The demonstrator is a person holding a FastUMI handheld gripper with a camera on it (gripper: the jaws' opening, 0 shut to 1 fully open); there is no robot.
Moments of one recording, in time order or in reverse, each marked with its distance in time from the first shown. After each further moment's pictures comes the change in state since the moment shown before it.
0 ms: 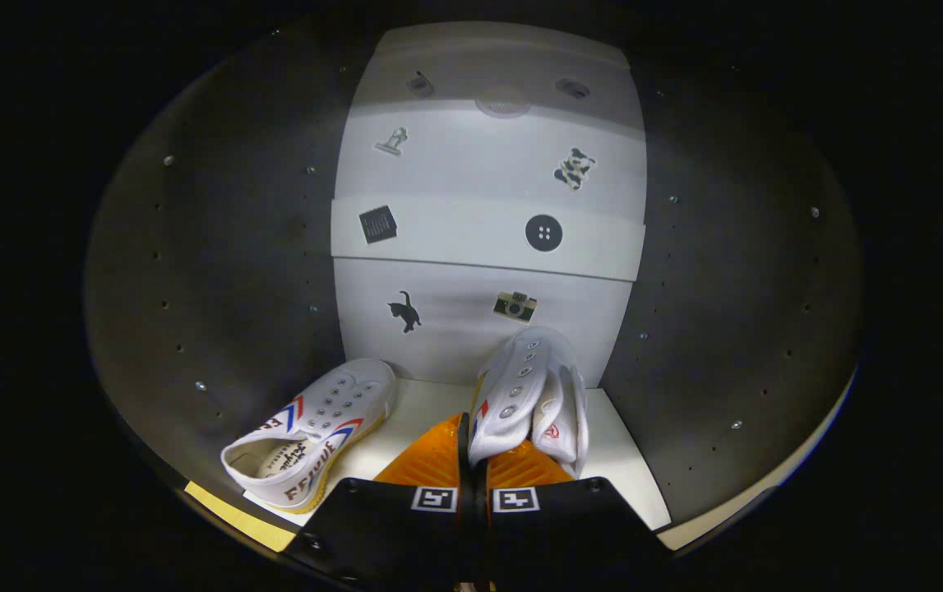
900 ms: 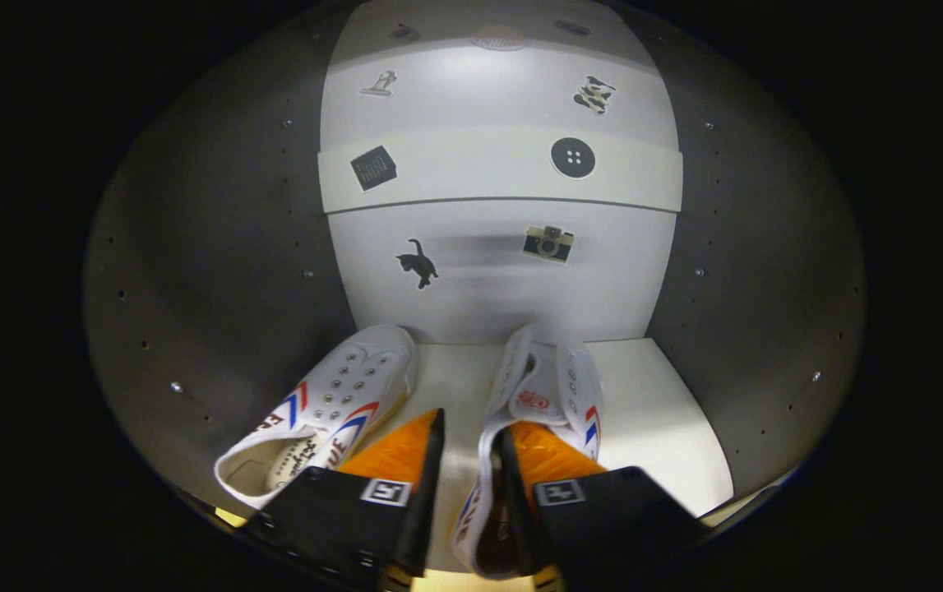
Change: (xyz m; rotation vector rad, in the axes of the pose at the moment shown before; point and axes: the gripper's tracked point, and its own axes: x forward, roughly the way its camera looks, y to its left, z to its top) arm 0.009 0.032 -0.026 0.098 0.122 0.086
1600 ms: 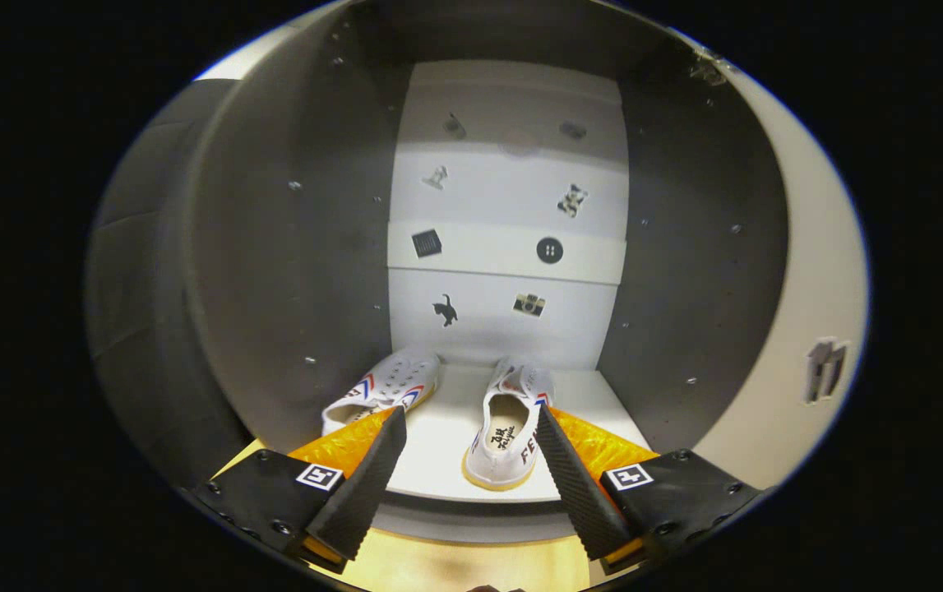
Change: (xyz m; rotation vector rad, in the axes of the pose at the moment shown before) arm -0.159 0.021 0.003 -0.128 -0.258 -0.058
